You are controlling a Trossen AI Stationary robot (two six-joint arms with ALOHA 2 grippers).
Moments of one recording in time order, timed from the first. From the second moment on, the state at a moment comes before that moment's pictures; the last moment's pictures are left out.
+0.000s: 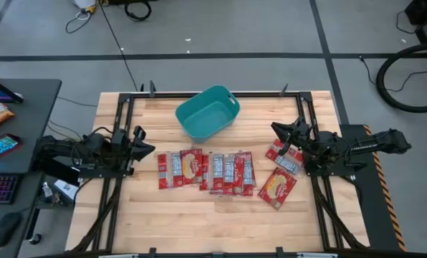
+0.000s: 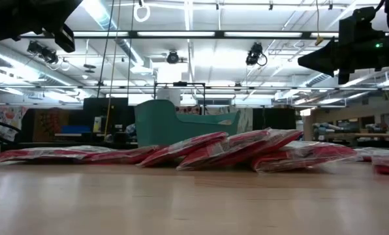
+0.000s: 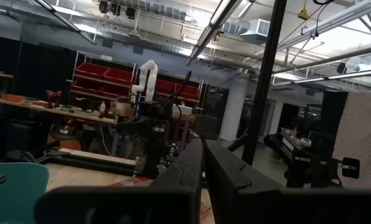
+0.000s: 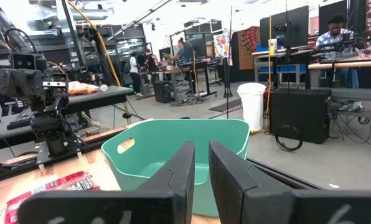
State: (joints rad) left arm -0.14 0.10 0.07 0.39 -0.11 -0.20; right arm 0.05 0.30 0.01 0.45 0.63 0.05
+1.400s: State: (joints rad) left arm -0.14 0.11 0.07 0.40 0.02 -0.27; right arm 0.05 0.30 0.01 0.61 0.63 0.02
